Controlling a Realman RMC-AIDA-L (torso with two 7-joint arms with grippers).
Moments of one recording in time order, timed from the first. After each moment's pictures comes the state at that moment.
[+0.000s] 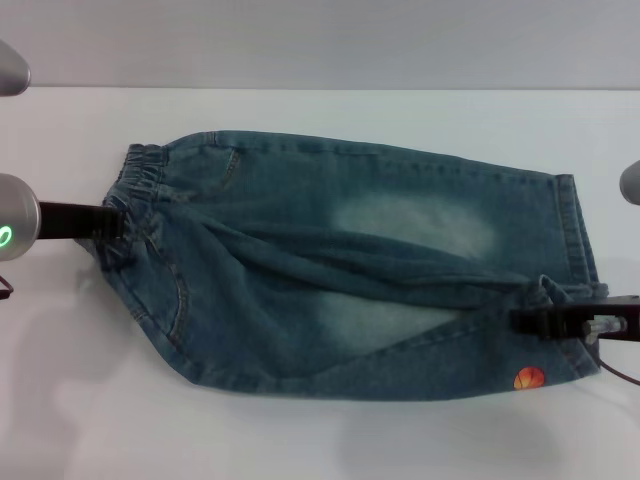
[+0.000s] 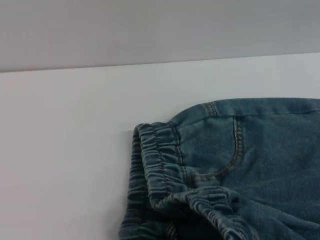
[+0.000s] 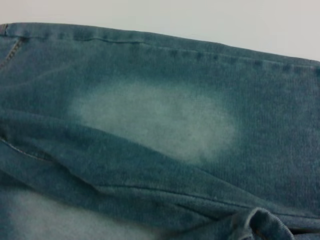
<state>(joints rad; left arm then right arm) -0.19 -2.06 -1.55 -1.75 2.80 -1.19 -0.02 0.01 2.08 1.38 1.79 -2.73 1.16 0.07</state>
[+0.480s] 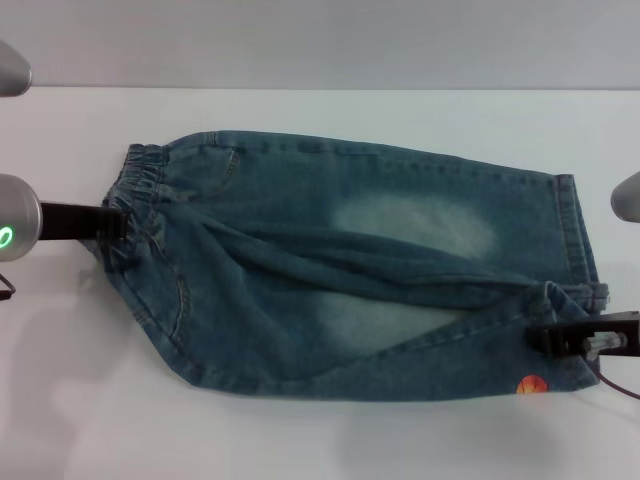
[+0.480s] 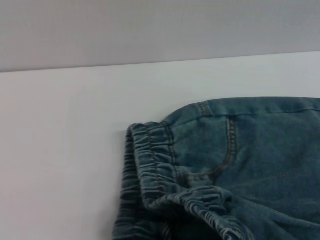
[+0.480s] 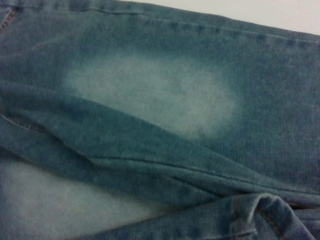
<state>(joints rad) -0.19 -2.06 -1.56 -1.74 2.77 -1.19 0.00 0.02 2.07 1.37 1.77 -2.73 1.19 0.05</state>
